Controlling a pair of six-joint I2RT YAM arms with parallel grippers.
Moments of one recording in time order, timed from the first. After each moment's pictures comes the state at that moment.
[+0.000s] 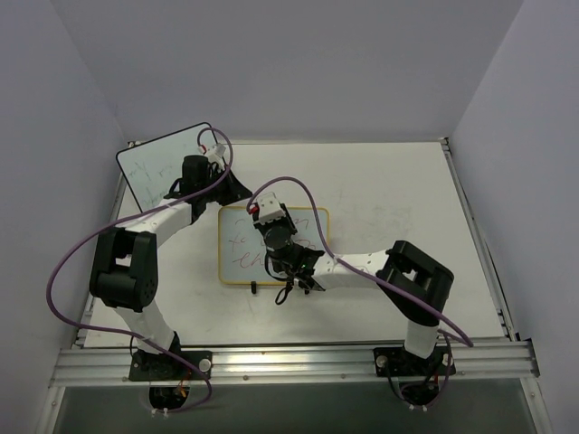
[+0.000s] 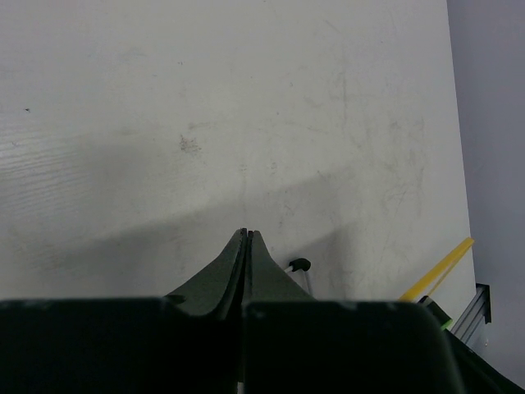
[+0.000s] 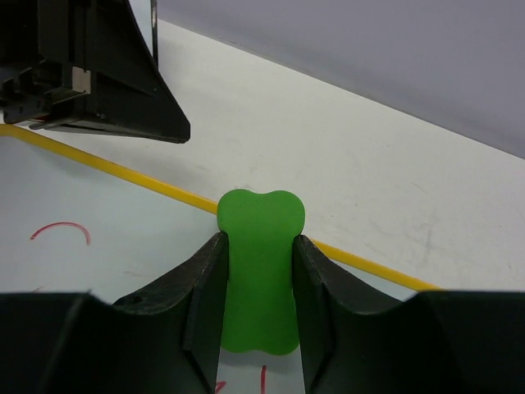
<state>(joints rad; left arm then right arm) -0.23 1.75 1.14 0.07 0.45 -0.59 1.04 1.81 0.97 0.68 0.84 -0.13</state>
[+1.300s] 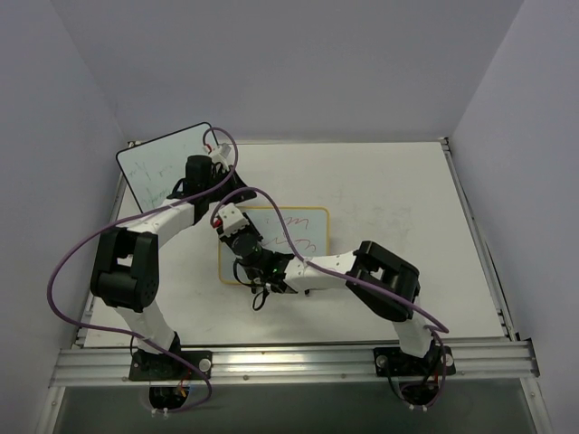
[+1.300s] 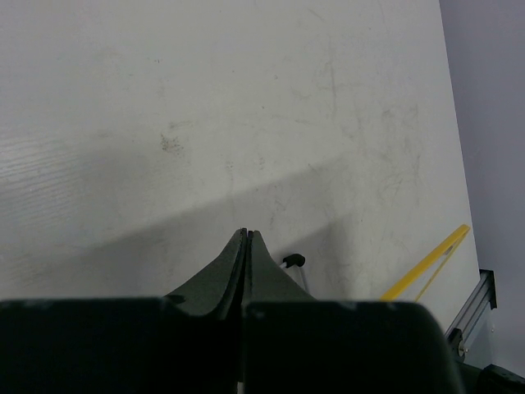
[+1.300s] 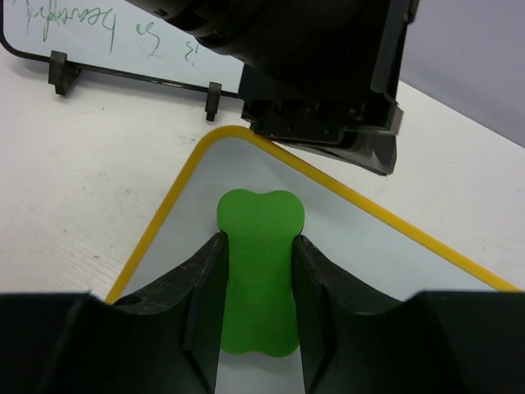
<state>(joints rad) -0.25 1.75 1.14 0.09 0.47 -0.57 1.13 2.02 1.22 0.60 0.69 -0.11</state>
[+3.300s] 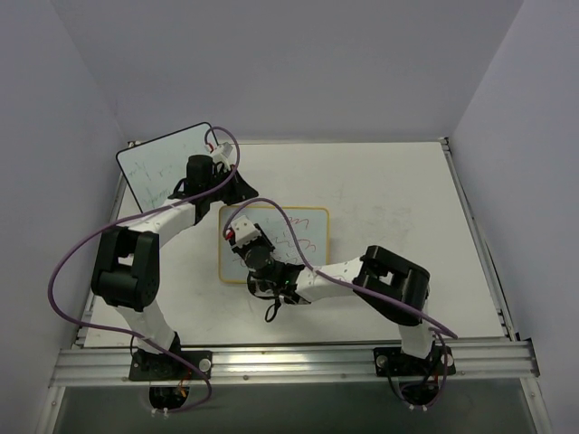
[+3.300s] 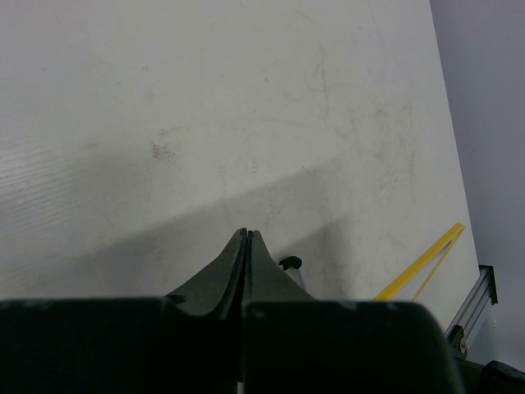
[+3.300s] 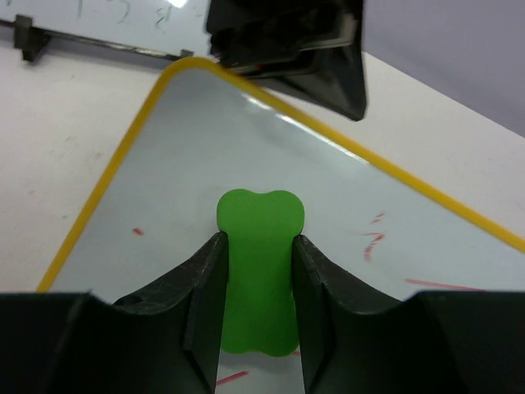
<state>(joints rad) -0.26 1.76 1.14 0.12 0.48 -0.56 1.16 1.94 1.02 0.71 0.74 -0.12</state>
